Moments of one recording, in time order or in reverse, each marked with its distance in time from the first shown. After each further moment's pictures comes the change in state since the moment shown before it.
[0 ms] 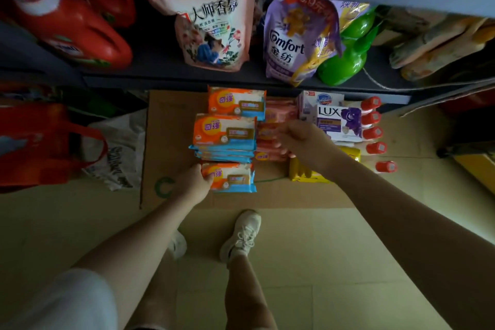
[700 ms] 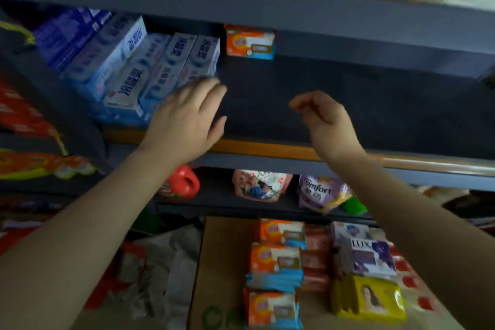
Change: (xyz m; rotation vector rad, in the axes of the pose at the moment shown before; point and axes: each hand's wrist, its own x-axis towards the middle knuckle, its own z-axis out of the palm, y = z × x) left_hand -0.087 0.075 -0.374 0.505 1.281 0.951; right_hand 0.032 -0.258 -0.076 0.133 0.534 -0.628
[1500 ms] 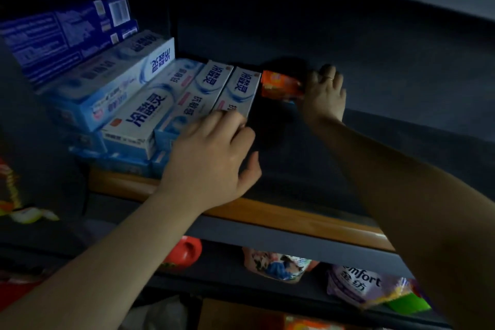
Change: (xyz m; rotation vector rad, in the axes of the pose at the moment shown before) left_hand 0.008 -0.043 0.072 0.058 0.215 -0.037; right_hand 0.217 0.059 0.095 -1.072 0.248 -0.101
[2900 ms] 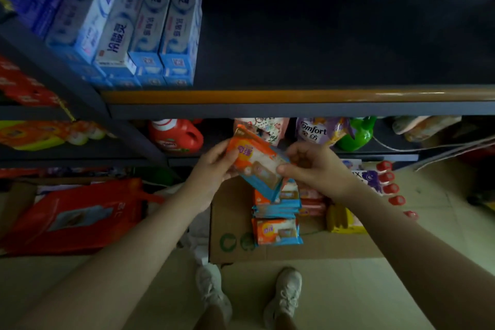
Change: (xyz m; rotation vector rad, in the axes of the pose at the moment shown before) left_hand -0.102 0.125 -0.090 -1.600 -0.735 -1.312; right_hand -0.311 0.081 -0.168 1.133 -0.854 0.234
